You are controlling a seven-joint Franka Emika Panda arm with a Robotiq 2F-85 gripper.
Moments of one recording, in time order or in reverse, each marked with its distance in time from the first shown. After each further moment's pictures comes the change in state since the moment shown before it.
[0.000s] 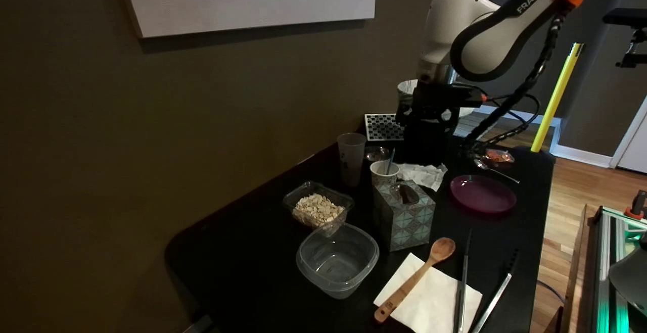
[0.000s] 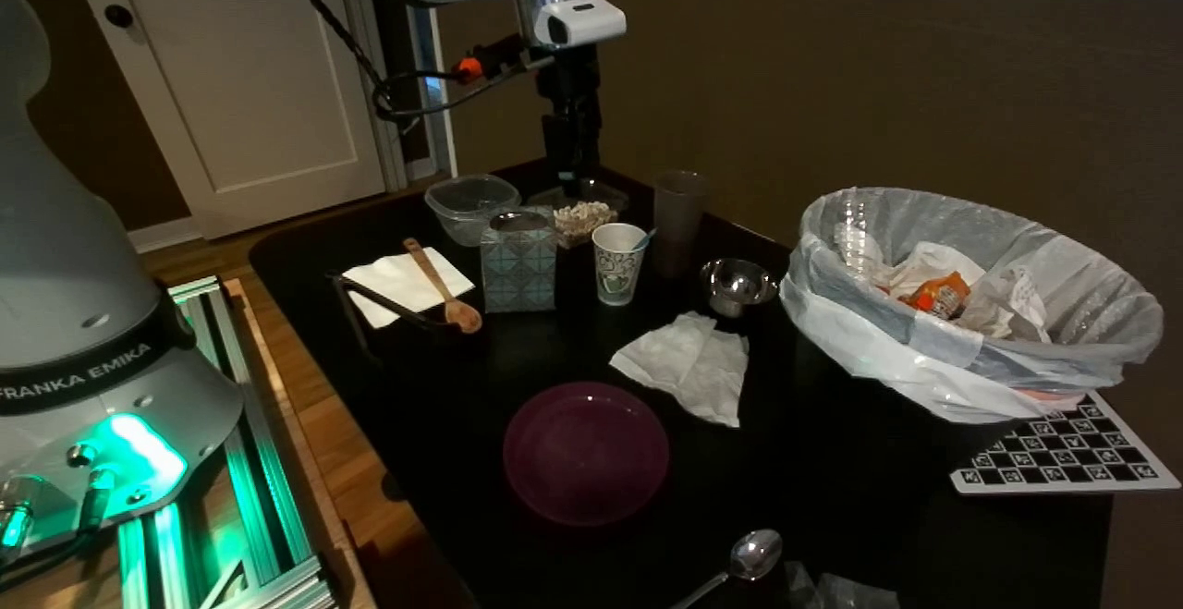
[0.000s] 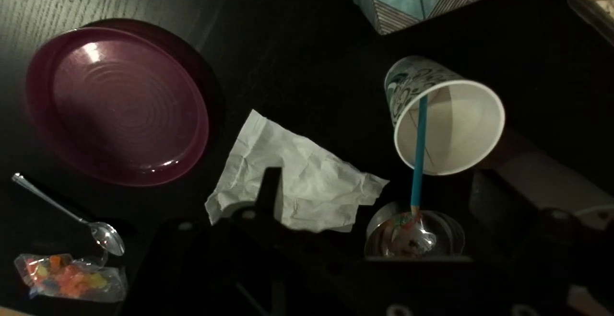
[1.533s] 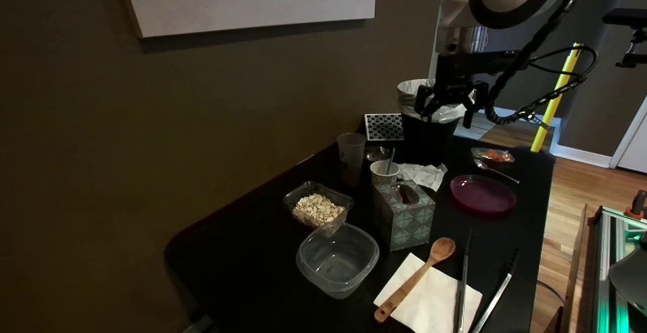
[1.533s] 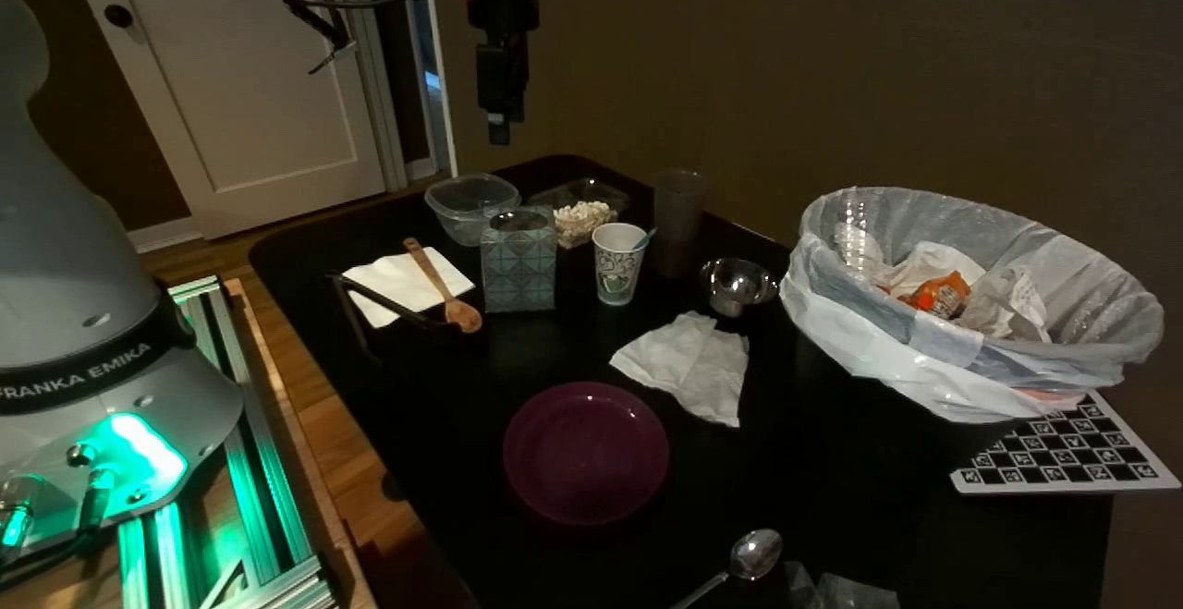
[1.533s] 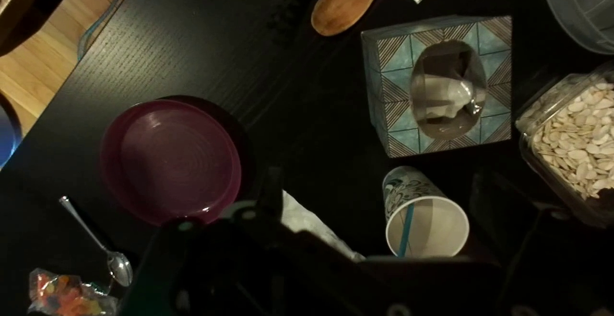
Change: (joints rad) arm 0.013 -0.268 0.072 -0.042 0.290 -0.372 -0.347
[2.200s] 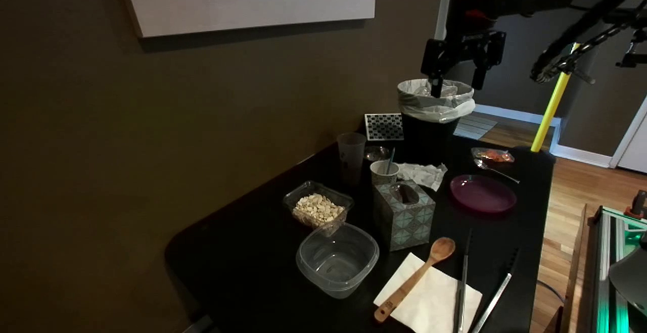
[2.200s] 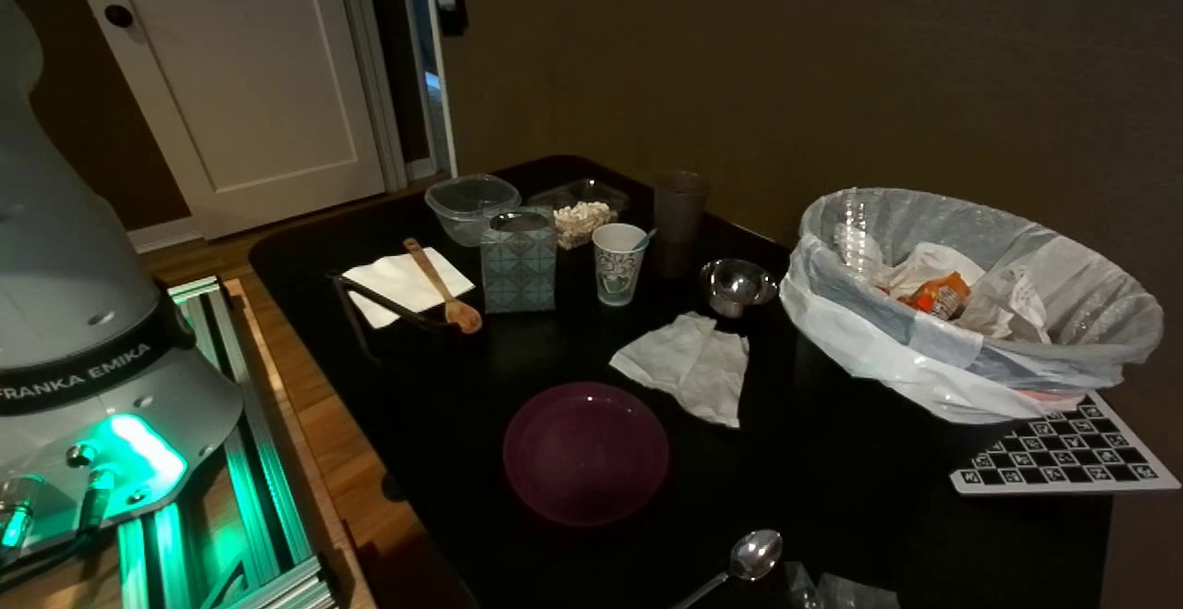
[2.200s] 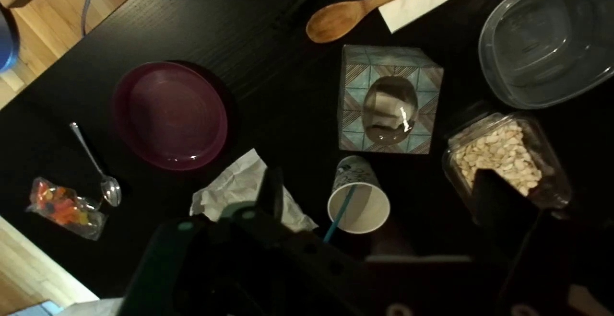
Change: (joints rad) arm 0.049 -0.215 0.104 0.085 0.003 -0.243 -0.070
